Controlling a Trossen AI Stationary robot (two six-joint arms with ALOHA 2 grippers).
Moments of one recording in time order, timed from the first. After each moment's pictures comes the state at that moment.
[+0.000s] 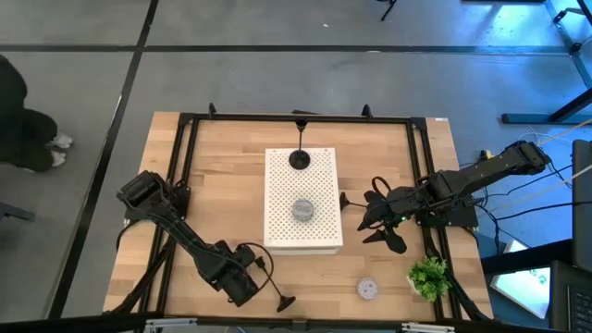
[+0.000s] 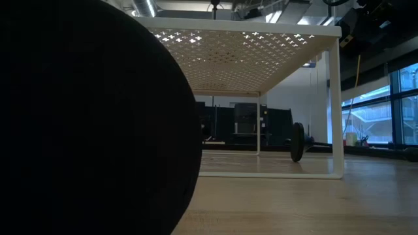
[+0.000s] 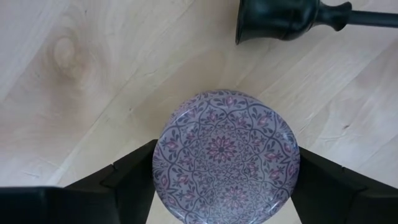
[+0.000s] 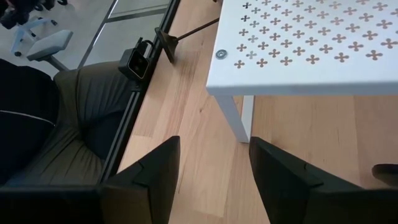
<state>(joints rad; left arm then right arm) -0.74 1.89 1.19 -0.80 -0.12 -1.50 0.38 0.98 0.70 -0.39 -0.16 0.35</state>
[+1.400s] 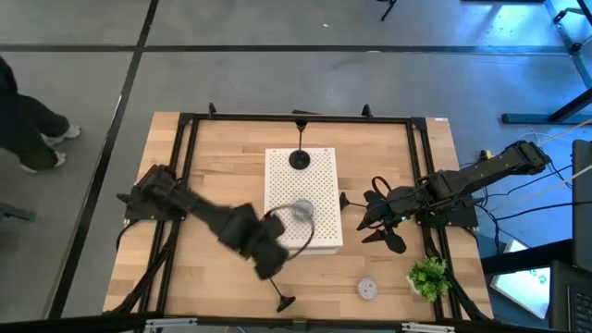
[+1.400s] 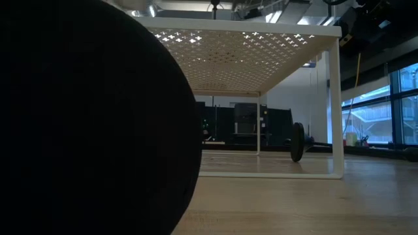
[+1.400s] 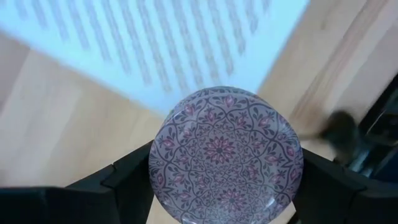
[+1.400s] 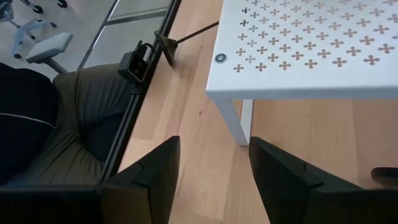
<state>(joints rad) -0.47 1.91 1.97 -1.48 -0.21 -1.02 0.38 0.98 0.70 -0.38 -0.15 0.35</state>
